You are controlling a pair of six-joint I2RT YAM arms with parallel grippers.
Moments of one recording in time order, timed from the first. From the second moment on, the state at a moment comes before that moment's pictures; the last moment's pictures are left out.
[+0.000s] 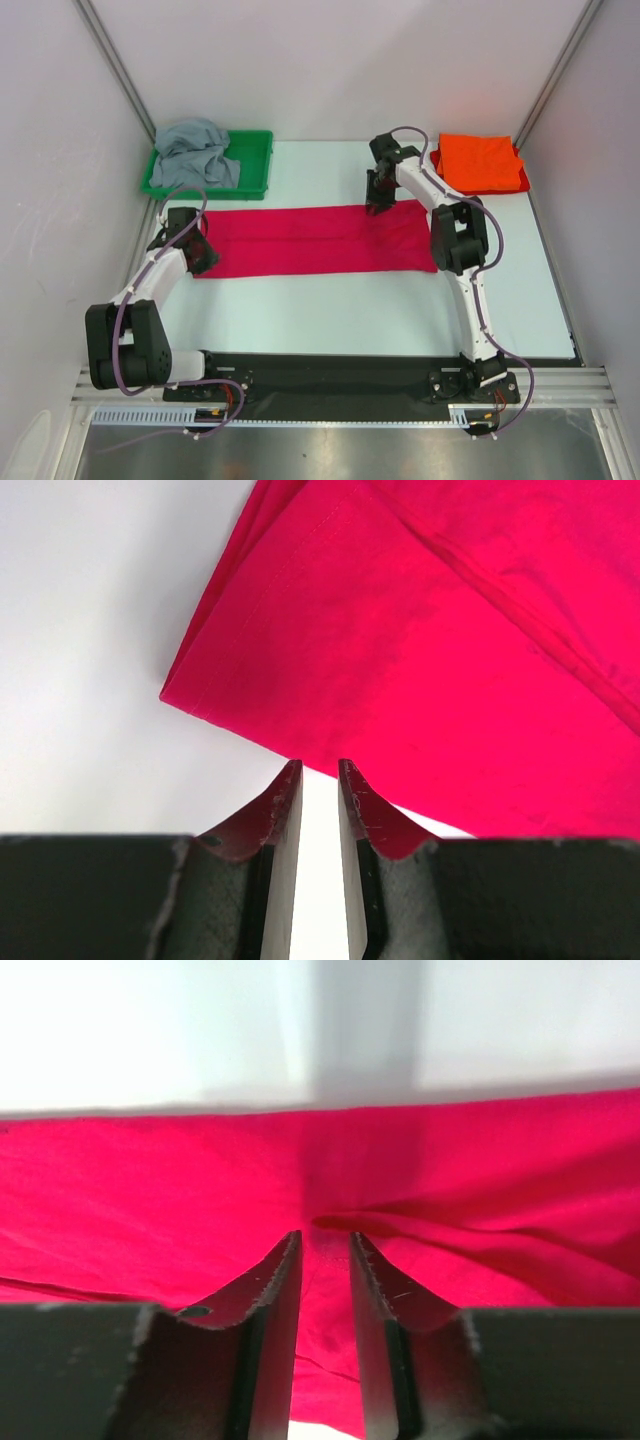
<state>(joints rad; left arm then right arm) 0.08 1.33 0.78 -0.47 -0.09 -0.54 0.36 2.40 2.14 -0.92 -0.09 0.43</state>
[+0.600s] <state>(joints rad) 0.08 1.33 0.78 -0.47 -0.09 -0.54 0.37 2.47 2.24 -0.96 -0.06 0.43</state>
